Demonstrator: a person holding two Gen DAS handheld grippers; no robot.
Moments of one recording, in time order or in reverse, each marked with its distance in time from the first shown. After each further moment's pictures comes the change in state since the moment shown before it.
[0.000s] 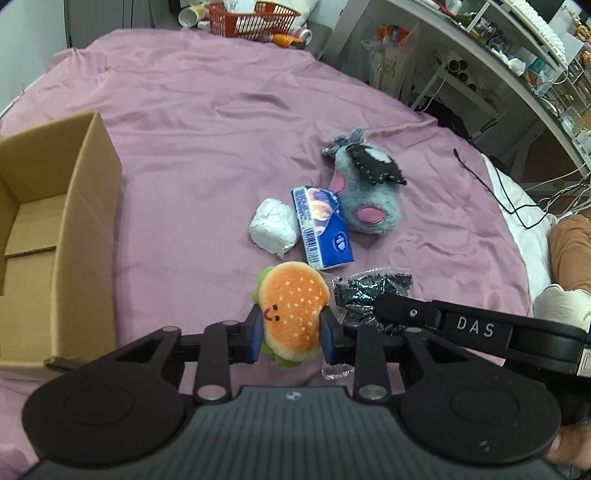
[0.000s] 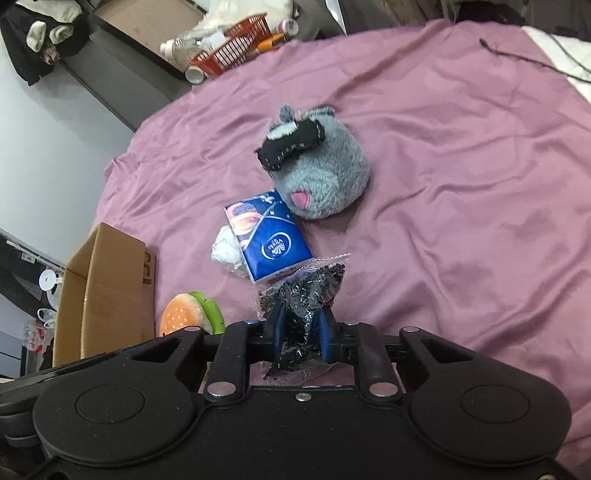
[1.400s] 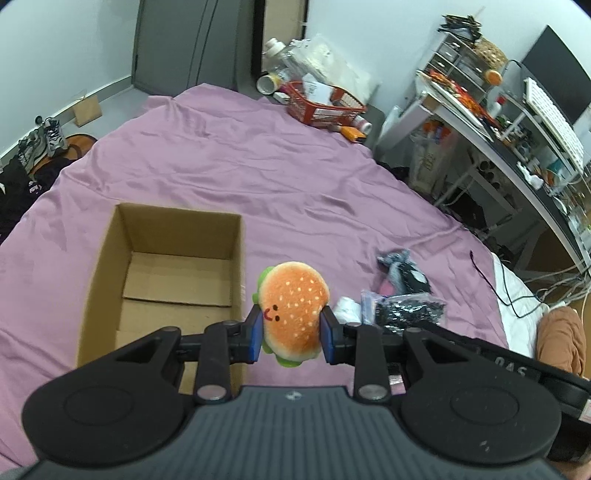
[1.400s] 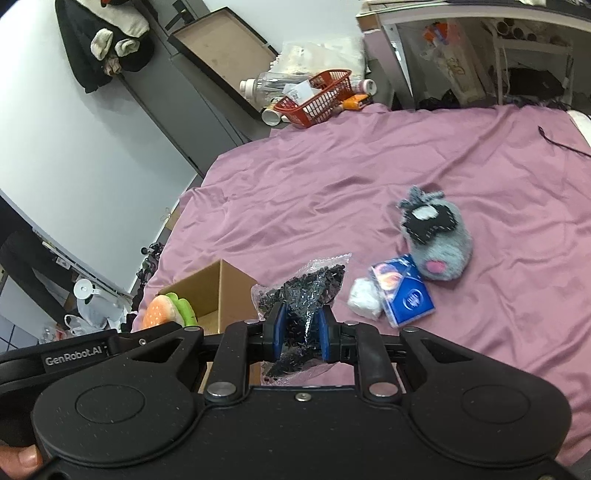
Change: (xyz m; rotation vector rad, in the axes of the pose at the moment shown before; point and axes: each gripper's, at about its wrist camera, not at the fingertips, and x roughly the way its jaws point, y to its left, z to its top) left arm -0.116 0.093 0.043 -0.178 -0.154 0.031; right arm -0.056 0.117 0.012 -0.094 -0.132 0.076
